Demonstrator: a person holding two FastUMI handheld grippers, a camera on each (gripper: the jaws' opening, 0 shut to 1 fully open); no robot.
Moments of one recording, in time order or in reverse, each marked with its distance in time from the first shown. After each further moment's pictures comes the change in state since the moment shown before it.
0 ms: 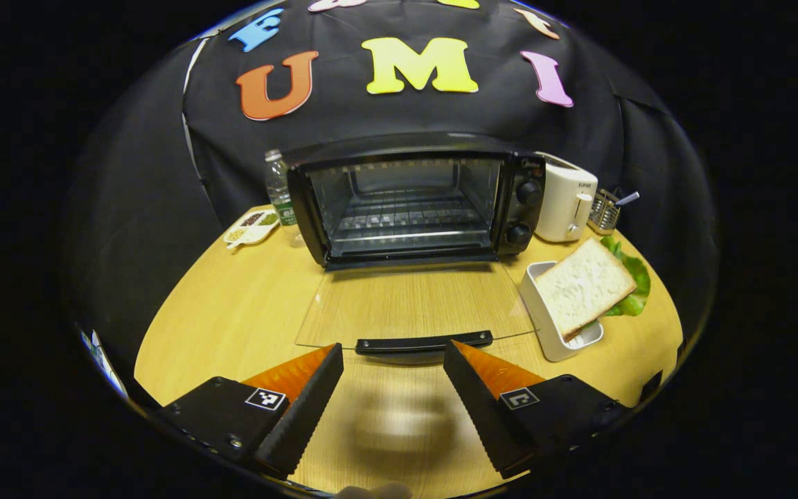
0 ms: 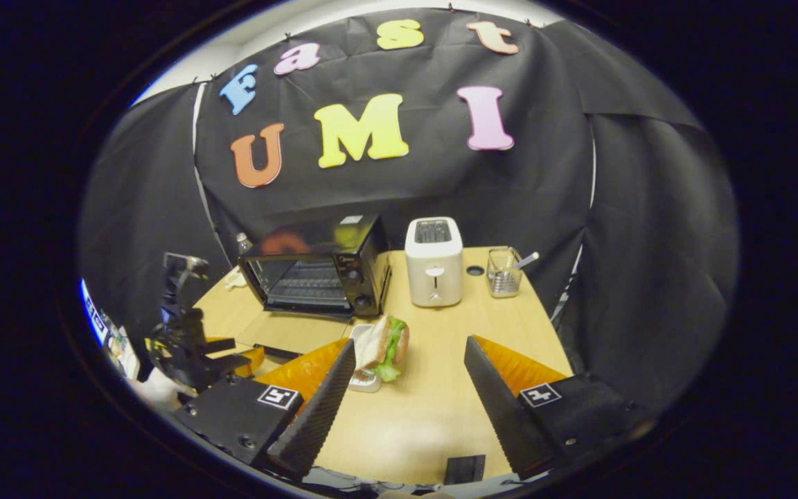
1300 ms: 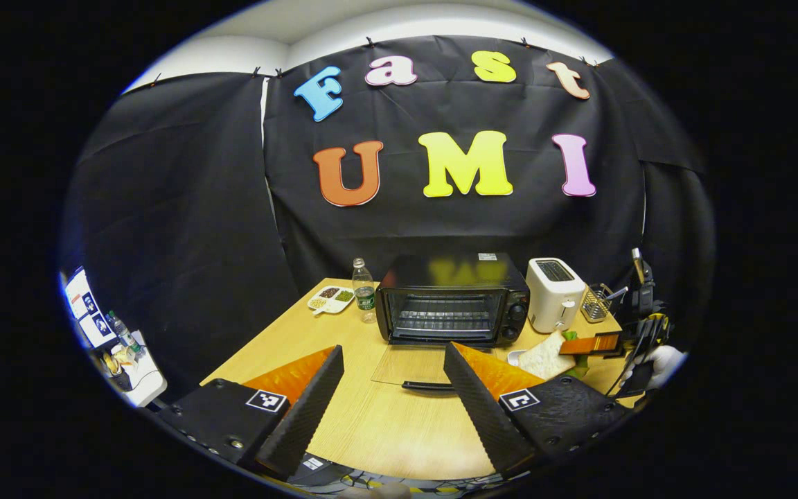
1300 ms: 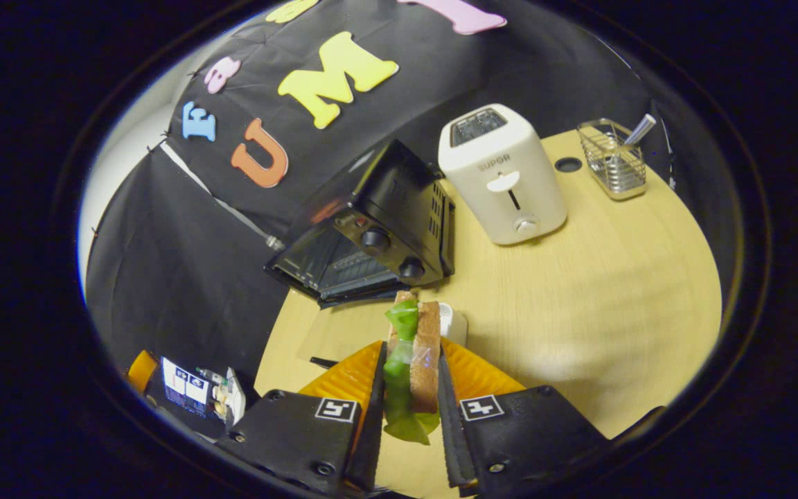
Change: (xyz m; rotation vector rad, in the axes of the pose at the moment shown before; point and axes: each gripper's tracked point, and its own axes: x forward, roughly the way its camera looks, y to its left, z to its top) left arm -0.179 0.013 0.101 -0.080 -0.268 0.212; right arm 0.138 0.032 -0.007 0.352 0.217 0.408
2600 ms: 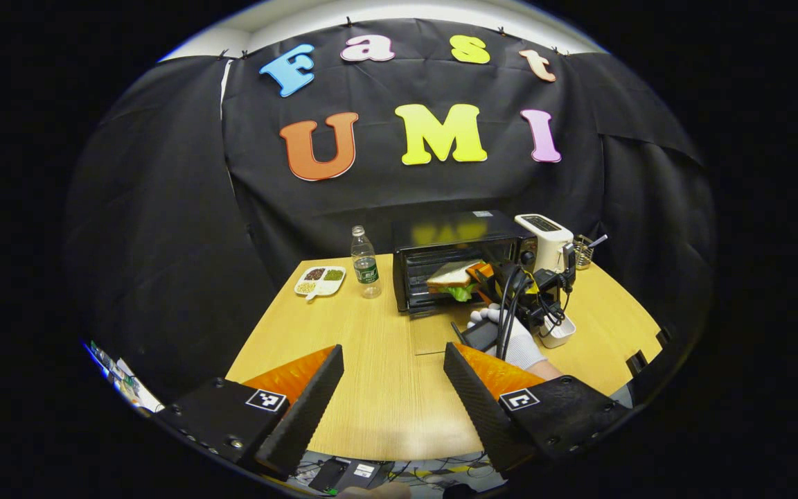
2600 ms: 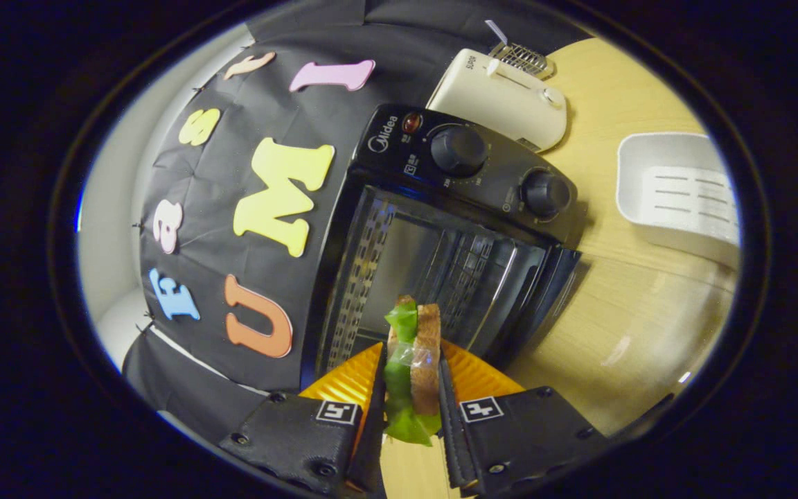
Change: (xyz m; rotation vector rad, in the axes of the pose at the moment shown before) left arm 0.032 0.115 -0.054 0.118 0.098 -0.232; right arm 0.249 0.134 0.012 0.641 -0.676 0.055
